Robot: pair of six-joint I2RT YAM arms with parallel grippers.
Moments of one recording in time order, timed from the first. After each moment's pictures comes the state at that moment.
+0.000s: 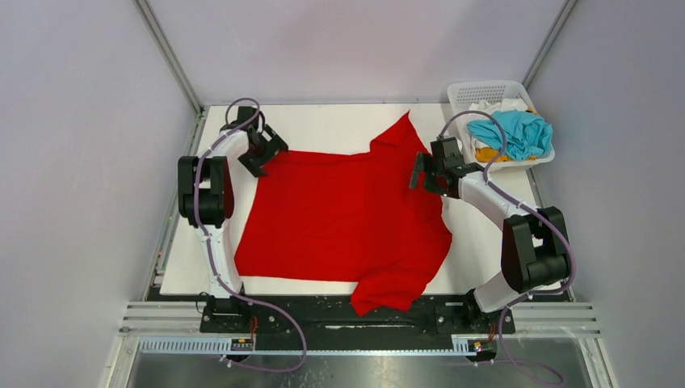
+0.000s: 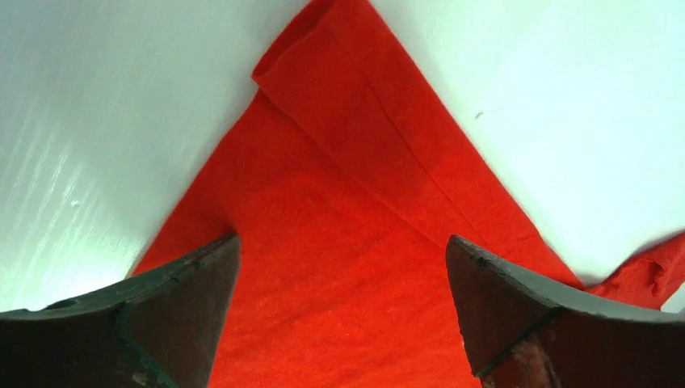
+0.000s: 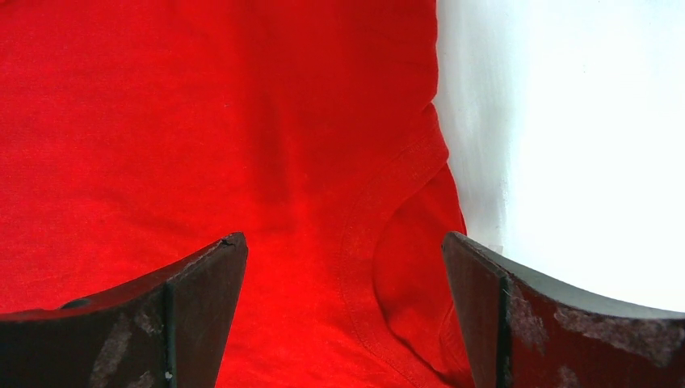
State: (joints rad) left arm -0.02 2.11 1.61 -0.58 0.09 -0.78; right arm 0.27 1.56 1.01 -0.48 0.13 0.44
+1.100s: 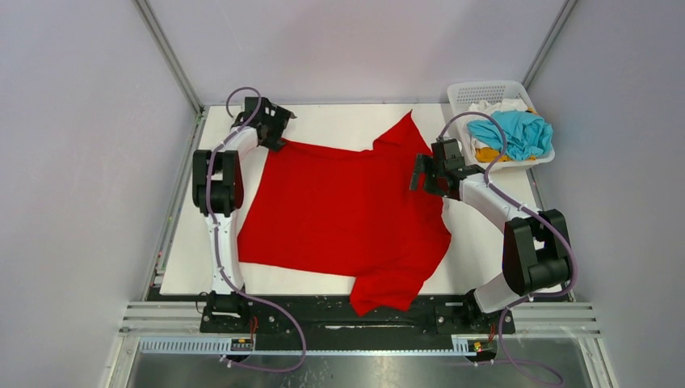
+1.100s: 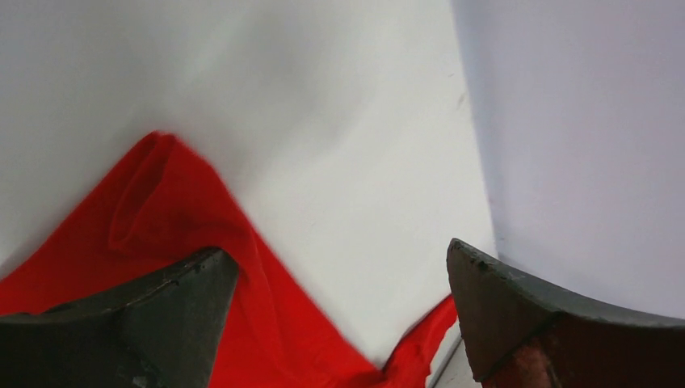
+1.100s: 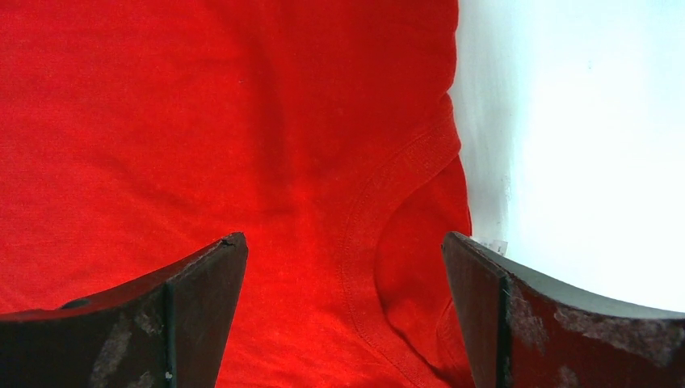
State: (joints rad) left arm -0.03 2.31 1.79 -0.22 0.15 -1.18; right arm 0.27 1.54 0.99 -0.47 0.11 0.43
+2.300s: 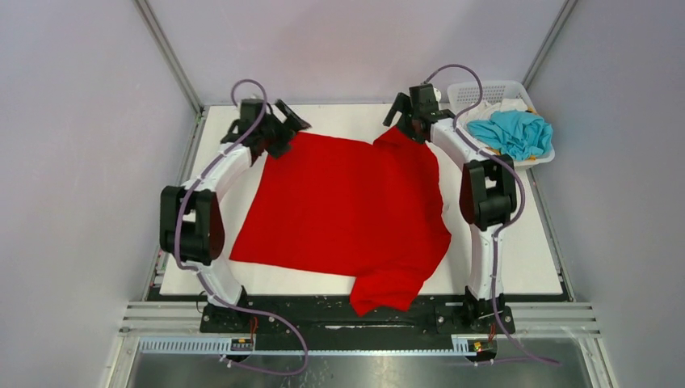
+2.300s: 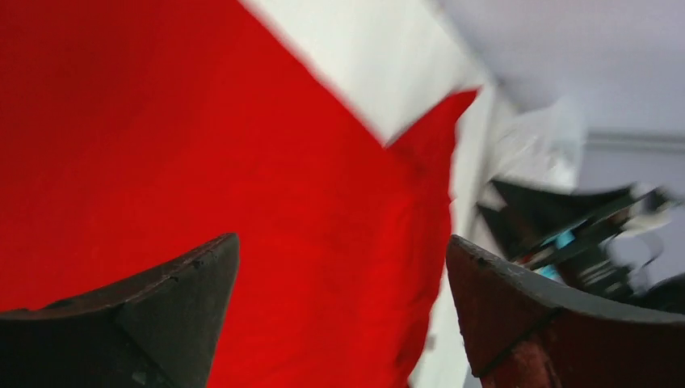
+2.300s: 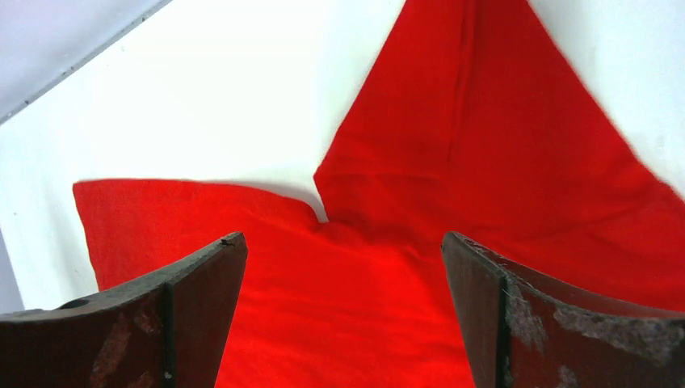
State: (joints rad) left arm -0.14 1.74 1.41 -0.21 0.21 -0.93; right arm 0.27 2.11 1.79 -0.48 0.04 0.65
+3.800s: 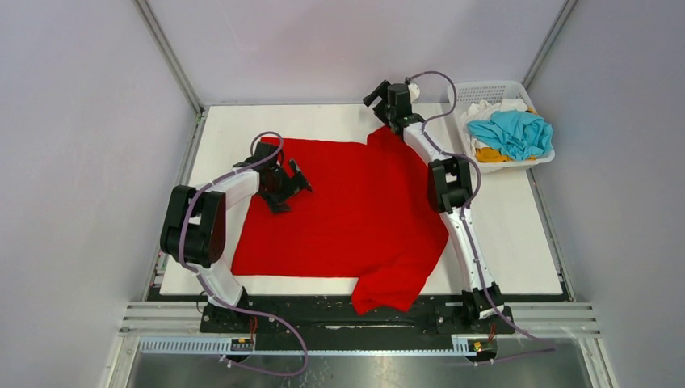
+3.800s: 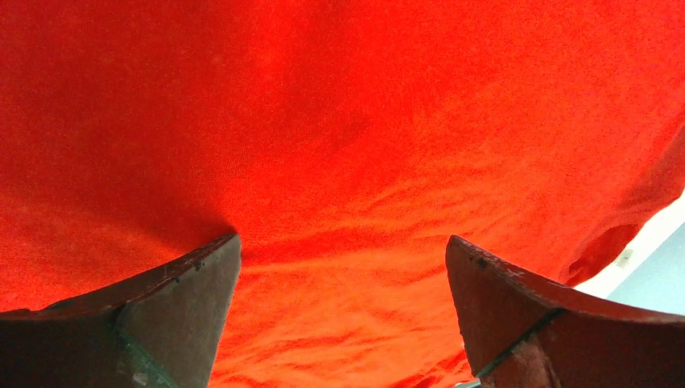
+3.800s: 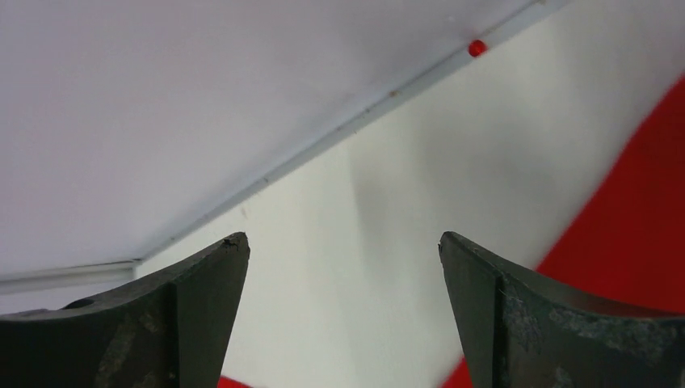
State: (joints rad) left arm -0.20 1.73 1.03 -0.39 0.24 -0.81; right arm 0.31 2.79 2.50 -0.17 0.06 0.97
